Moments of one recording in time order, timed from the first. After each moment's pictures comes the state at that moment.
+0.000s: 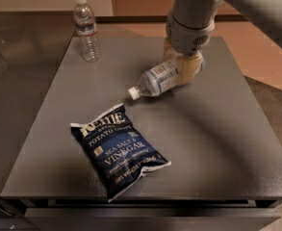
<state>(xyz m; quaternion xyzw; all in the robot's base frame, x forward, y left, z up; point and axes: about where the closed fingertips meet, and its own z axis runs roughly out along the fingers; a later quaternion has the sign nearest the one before) 0.573 -0.108 0.912 -0.83 0.55 -0.09 0.09</state>
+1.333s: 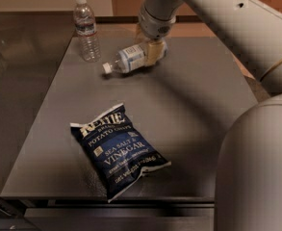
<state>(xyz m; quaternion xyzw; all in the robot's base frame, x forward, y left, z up) 0.702 -0.027 0.890 -0.82 0.53 -0.07 0.20</state>
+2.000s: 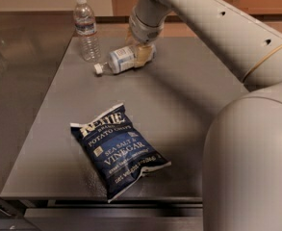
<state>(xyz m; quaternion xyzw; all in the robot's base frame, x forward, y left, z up) 0.727 0.007 0.868 -0.82 0.51 -0.06 0.23</state>
